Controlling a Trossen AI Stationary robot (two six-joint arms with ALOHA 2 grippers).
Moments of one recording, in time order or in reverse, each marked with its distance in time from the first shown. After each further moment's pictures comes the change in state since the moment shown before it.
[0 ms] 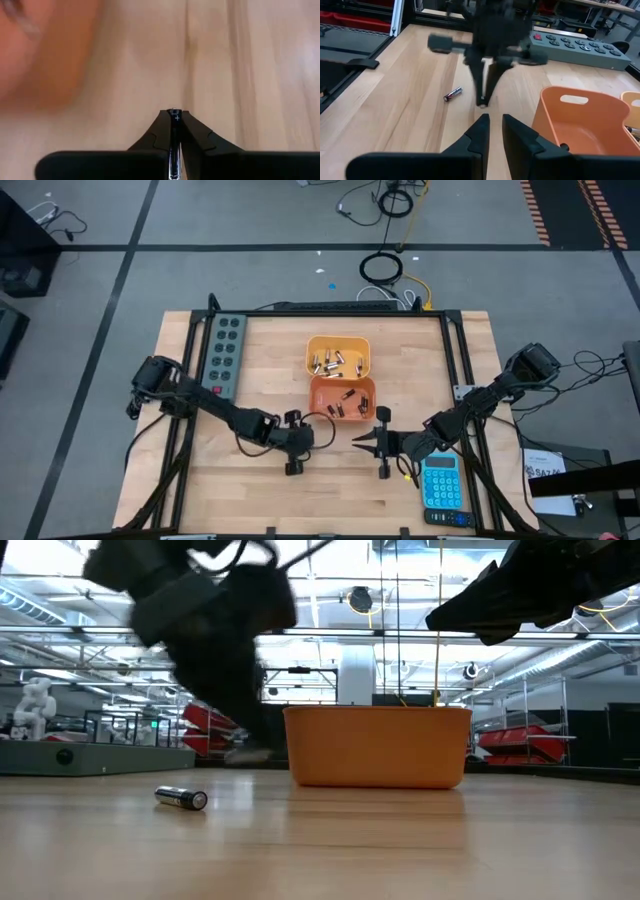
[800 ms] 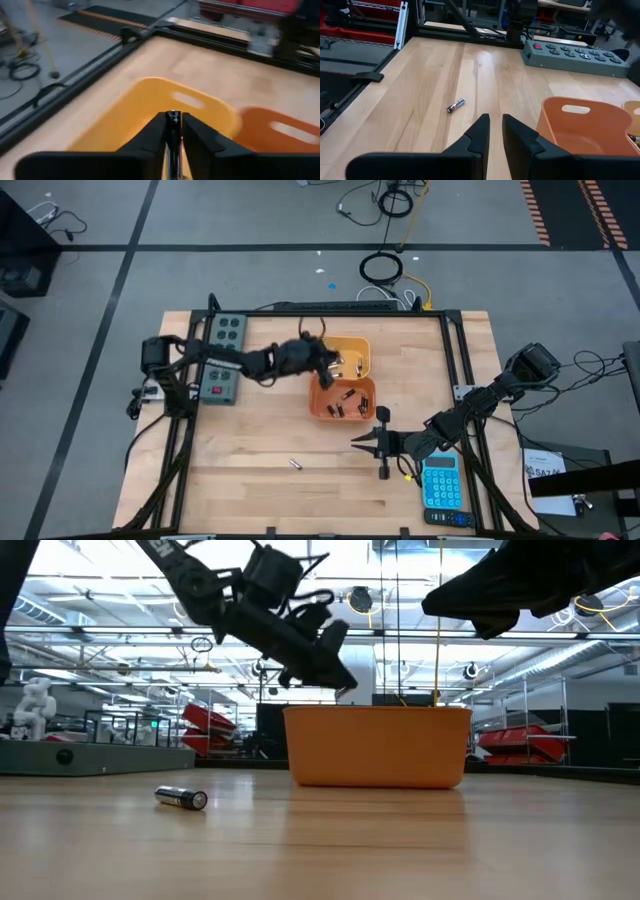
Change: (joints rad) left arm 0.545 -0.020 0.003 0.526 -0.014 0.240; right arm 0.002 0.000 0.000 0.057 0.000 -0.010
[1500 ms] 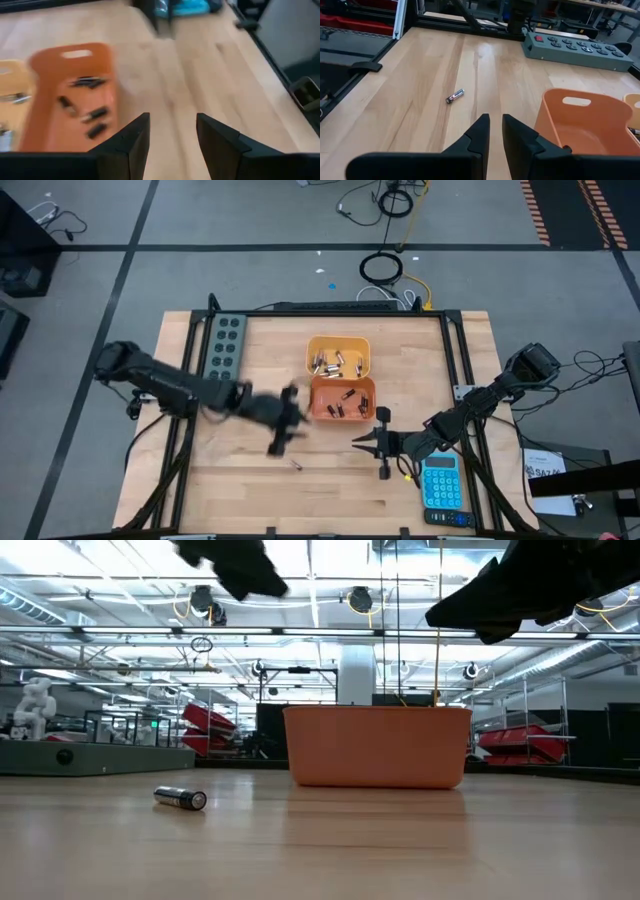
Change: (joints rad) left arm -0.475 -0.348 0.031 -0.665 0.130 0.085; right arm 0.000 0.000 0.000 -0.045 -0.008 0.011
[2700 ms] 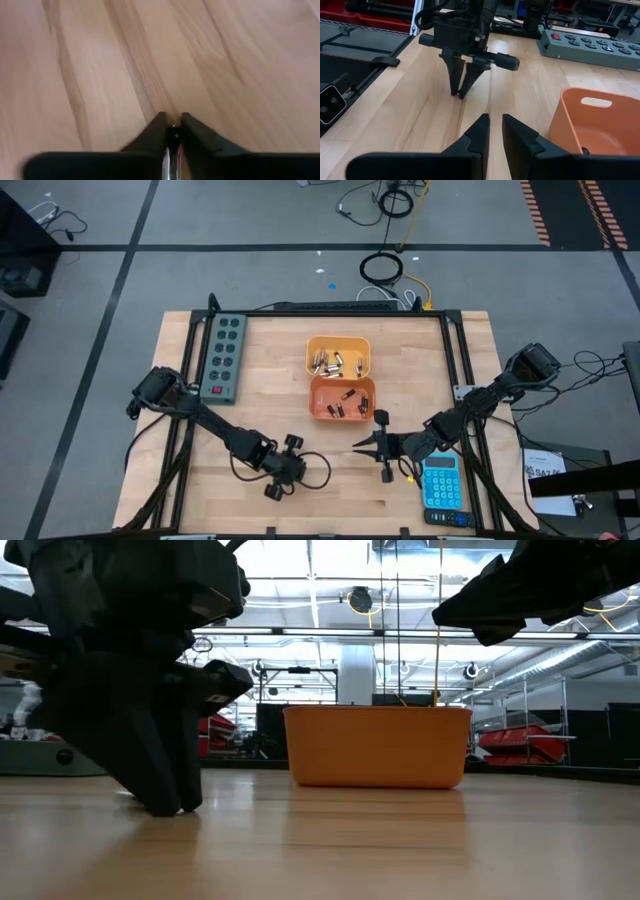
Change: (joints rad) left arm -0.231 0.471 0.004 0.064 -0.035 -0.064; right arm 0.000 0.000 0.000 -0.004 -0.075 -0.004
